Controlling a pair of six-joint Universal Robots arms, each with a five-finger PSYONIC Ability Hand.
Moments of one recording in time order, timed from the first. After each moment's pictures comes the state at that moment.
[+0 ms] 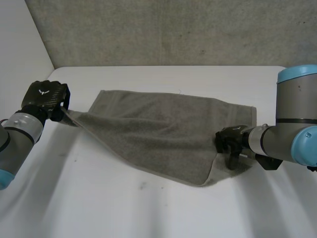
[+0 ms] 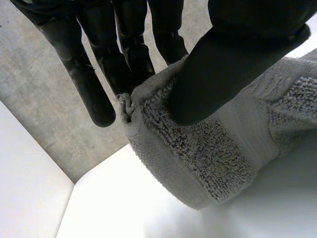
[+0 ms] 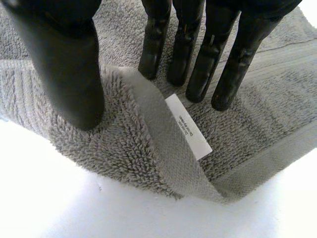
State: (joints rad) left arm 4.65 -1.88 -1.73 3.54 -1.32 3.45; right arm 1.86 -0.84 1.11 0.52 1.35 2.71; left_hand 1.19 1.22 1.22 1.22 1.02; right_hand 0.64 0.64 0.64 0.65 0.46
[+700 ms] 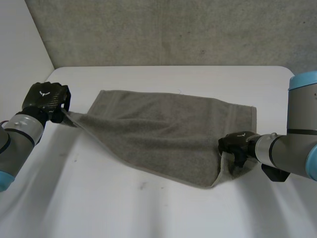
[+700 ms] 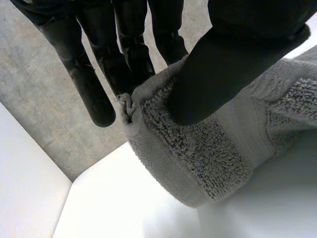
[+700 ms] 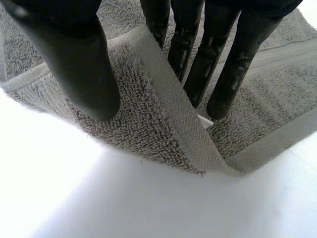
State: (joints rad) left arm 4.64 -1.87 -1.74 3.54 -1.32 3.45; right arm 1.85 -0.99 1.34 0.45 1.34 2.71; left_hand 1.19 1.22 1.22 1.22 1.02; right_hand 0.83 0.83 0.83 0.83 0.66
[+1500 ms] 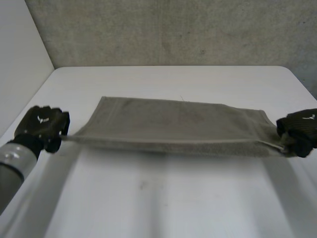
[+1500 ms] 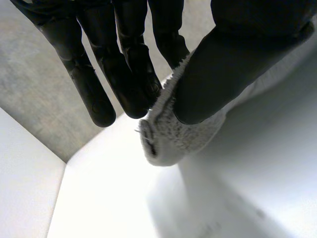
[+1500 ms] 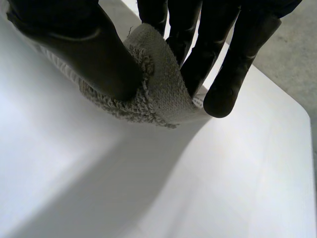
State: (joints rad) left arm 4.66 -1.60 -2.04 3.44 -1.31 3.60; right arm 1.50 -1.48 1.66 0.40 1.23 2.49; left_hand 1.19 1.22 1.22 1.22 1.02; right_hand 1.33 1.33 1.31 1.33 1.16
